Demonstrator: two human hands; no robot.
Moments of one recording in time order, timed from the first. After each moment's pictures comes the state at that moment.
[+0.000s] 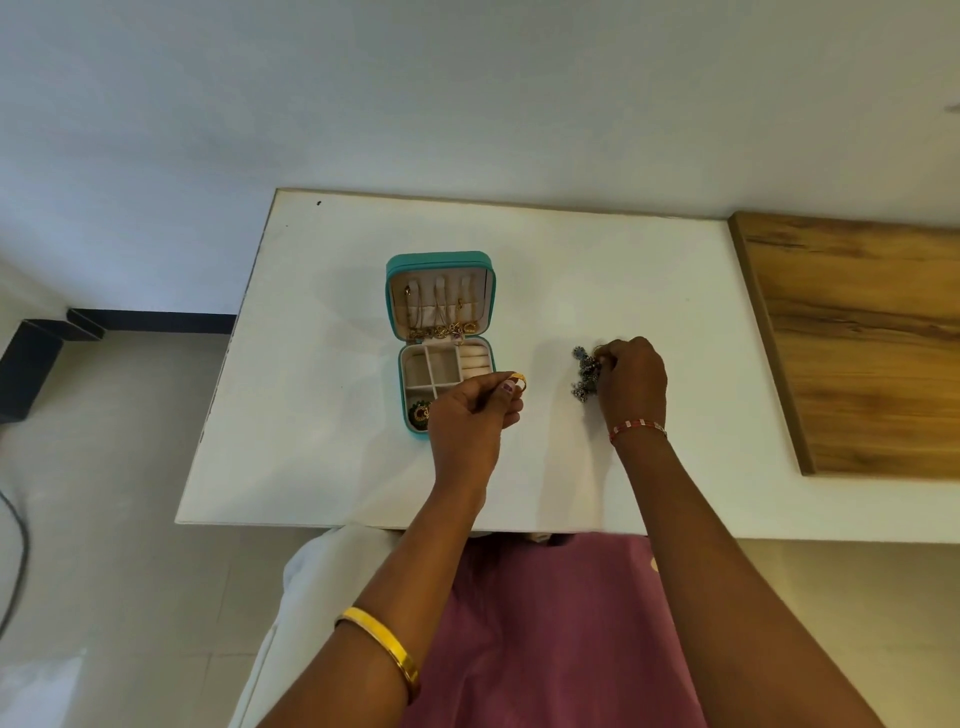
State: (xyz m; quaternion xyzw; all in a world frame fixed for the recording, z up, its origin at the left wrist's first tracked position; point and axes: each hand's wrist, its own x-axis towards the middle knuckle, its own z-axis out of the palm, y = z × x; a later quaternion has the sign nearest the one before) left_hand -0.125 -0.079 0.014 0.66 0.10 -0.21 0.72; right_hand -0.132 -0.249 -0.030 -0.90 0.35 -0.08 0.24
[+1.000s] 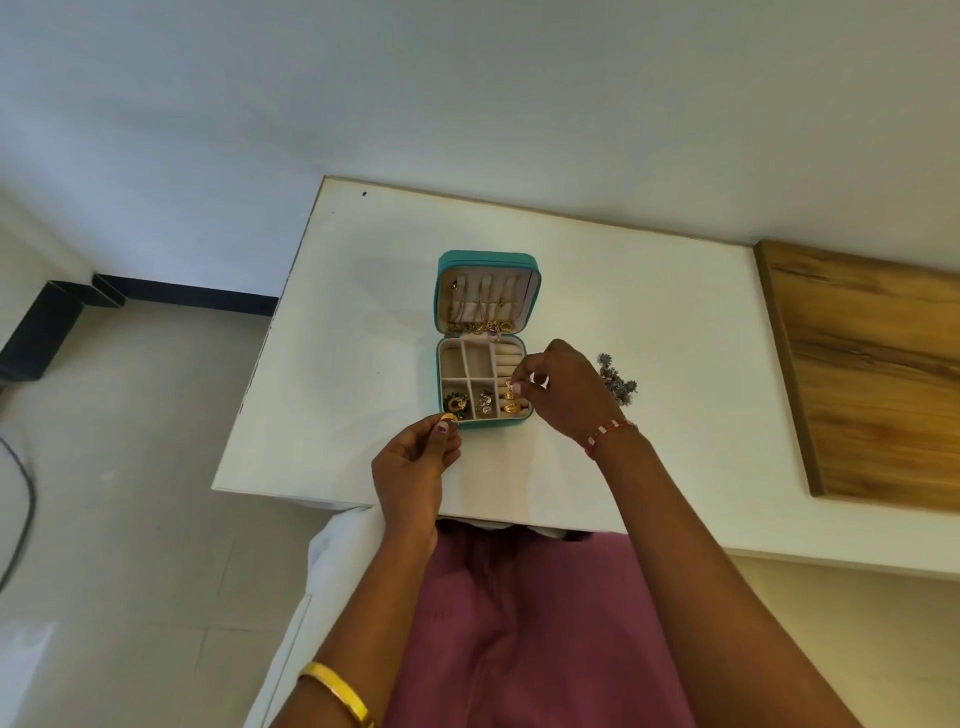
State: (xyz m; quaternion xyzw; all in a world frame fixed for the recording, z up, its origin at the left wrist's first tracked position) left_hand -0.141 -0.004 -0.021 0.60 0.24 -0.13 0.75; right_hand -0.112 -0.167 0.015 -0.95 0.10 0.06 0.29
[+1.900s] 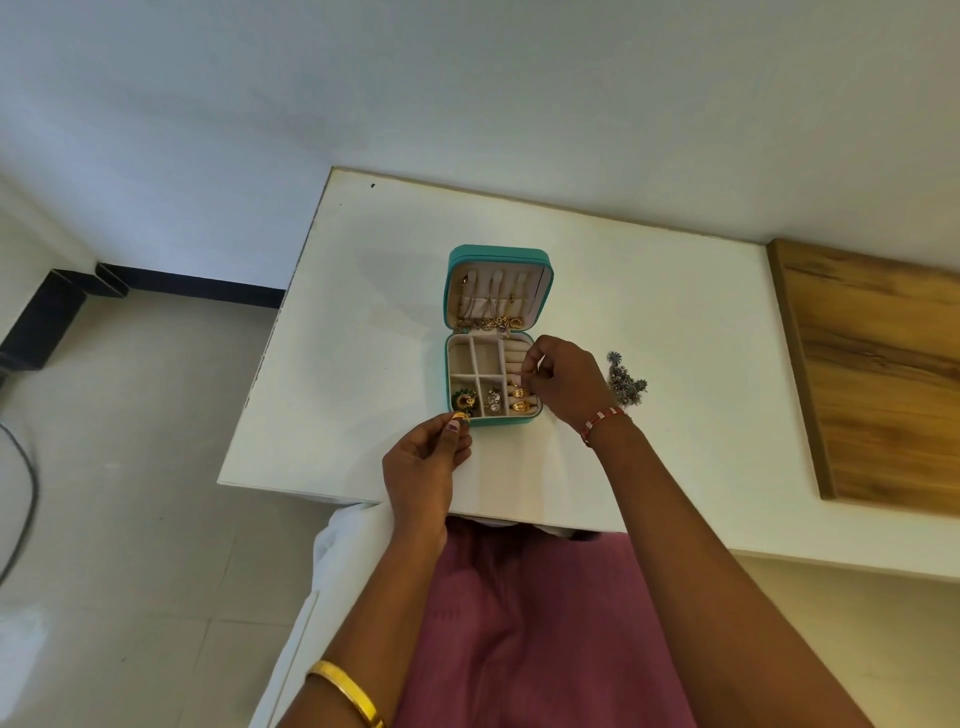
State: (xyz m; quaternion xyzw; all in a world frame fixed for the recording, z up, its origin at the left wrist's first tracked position) left_hand -0.141 -0.005 -0.021 0.59 0.26 -0.15 0.75; right_hand -0.102 -0.163 0.009 -0.91 0.18 0.07 0.37
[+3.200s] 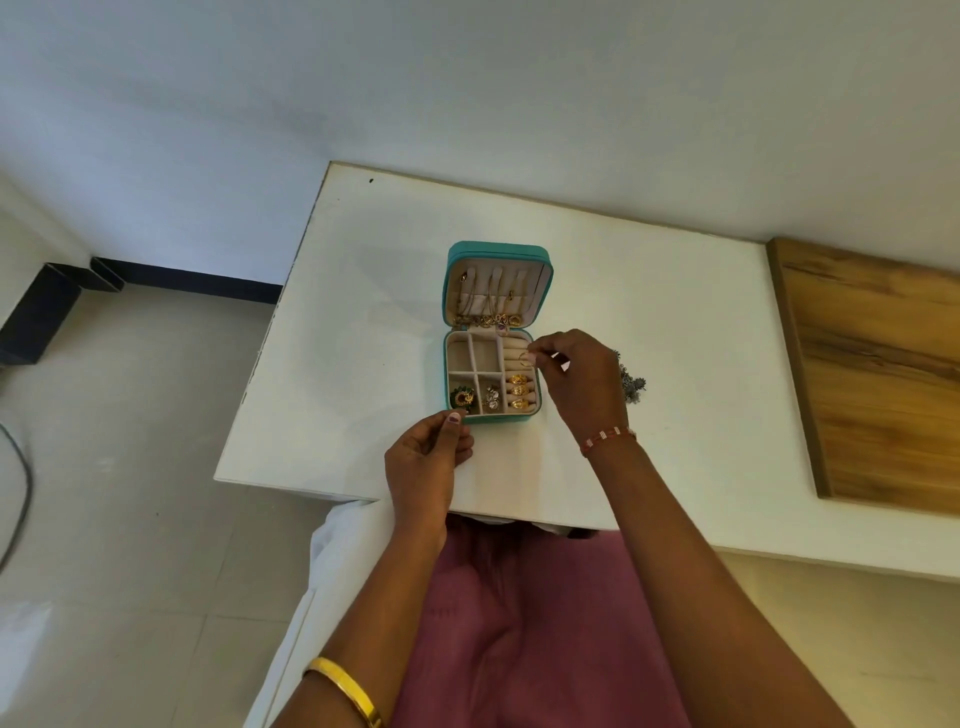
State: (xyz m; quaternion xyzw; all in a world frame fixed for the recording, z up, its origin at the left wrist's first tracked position) left_hand -0.142 -0.007 -0.020 0.60 0.24 -0.14 0.75; right_hand -0.114 -0.161 0.010 -0.92 0.17 -0.09 0.33
